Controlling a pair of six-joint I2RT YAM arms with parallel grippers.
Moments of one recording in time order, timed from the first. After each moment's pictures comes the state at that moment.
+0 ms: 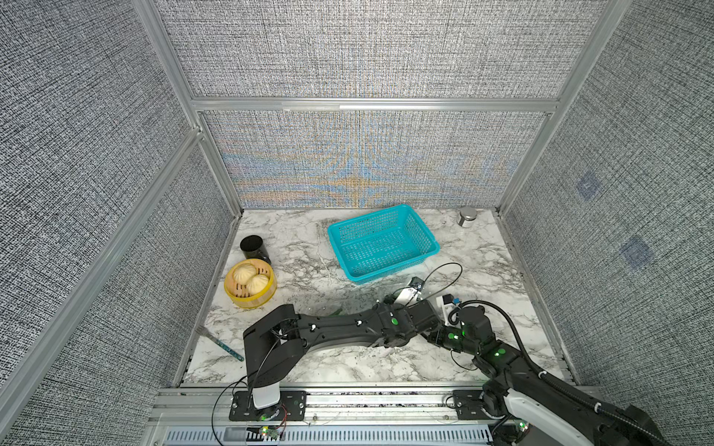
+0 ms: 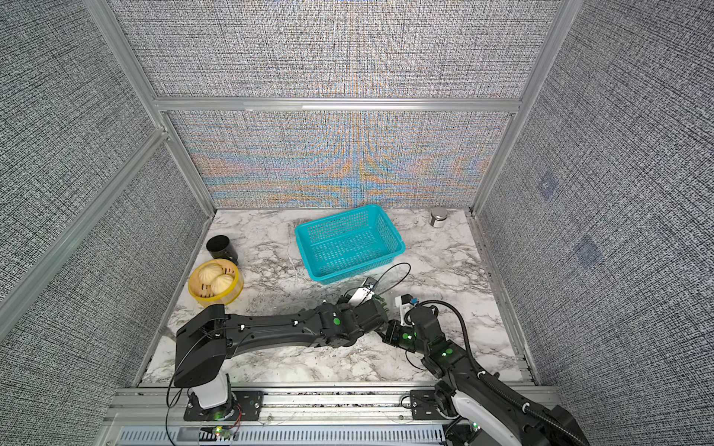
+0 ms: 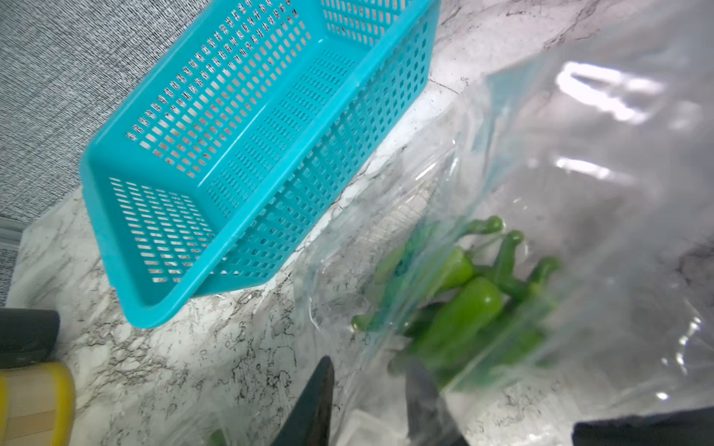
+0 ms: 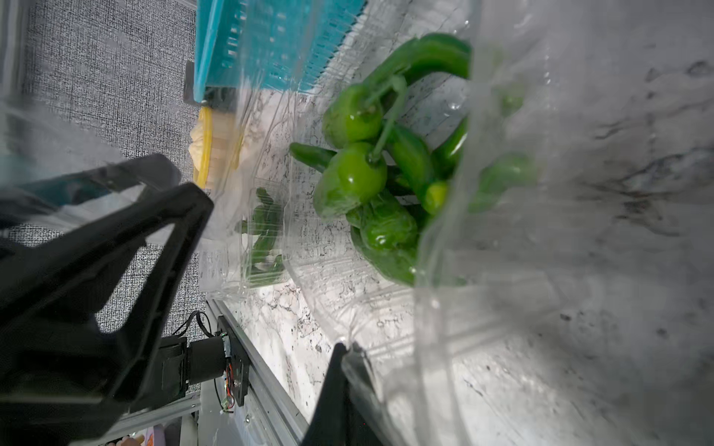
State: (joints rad) left arm -1.29 1.80 1.29 -0.54 -0.74 -0.44; right arm 0.54 0.78 0.15 0.07 -0.40 0.92
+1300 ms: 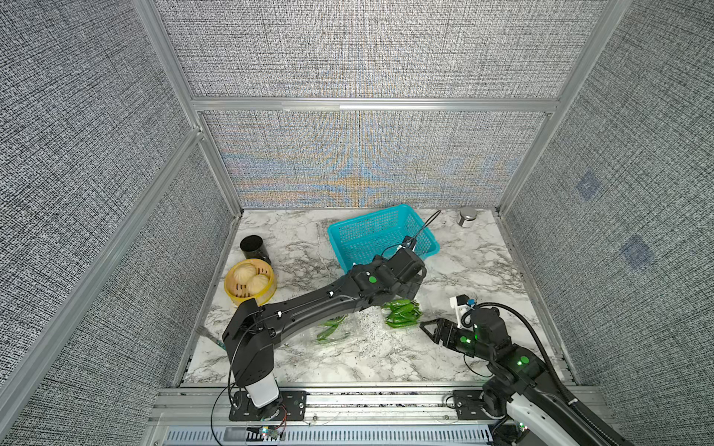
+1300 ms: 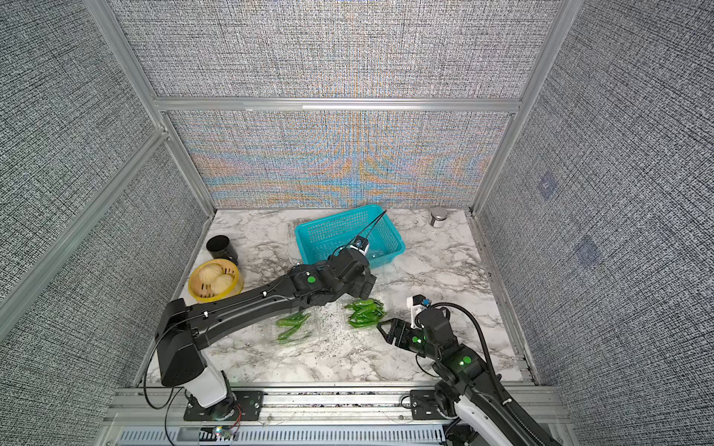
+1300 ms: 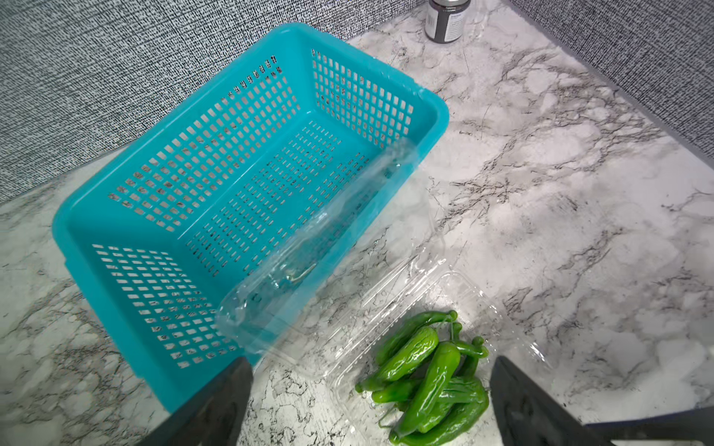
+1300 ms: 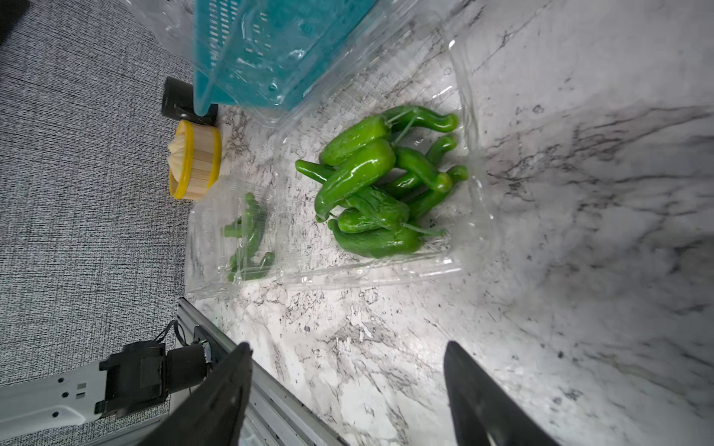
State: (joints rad) left arm -1.08 1.69 1.49 -0.61 -0.39 -0.34; right arm 0.53 0.53 0.30 -0.41 -0.28 0.85
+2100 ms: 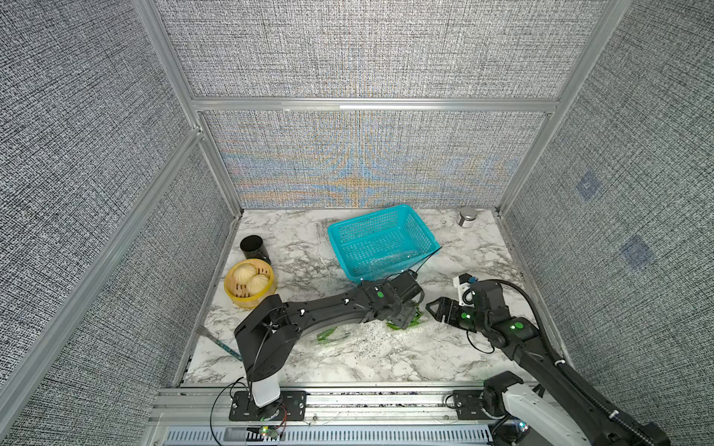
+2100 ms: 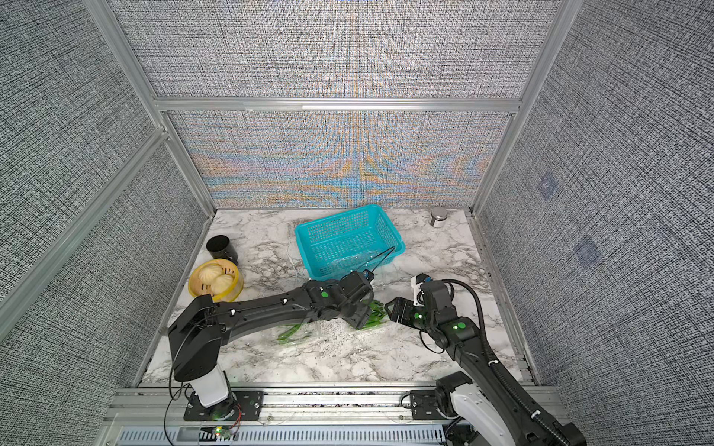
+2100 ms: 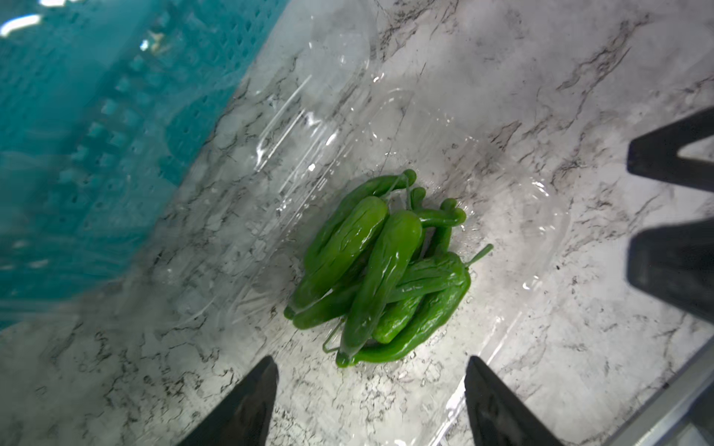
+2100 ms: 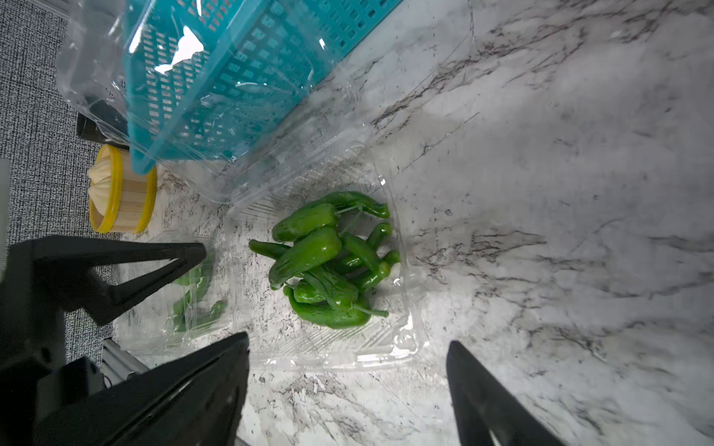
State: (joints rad) left arm -1.11 1.80 1.32 -0.58 -0.15 -0.35; right arm 0.33 0.83 0.50 -0.48 -0.30 0.61
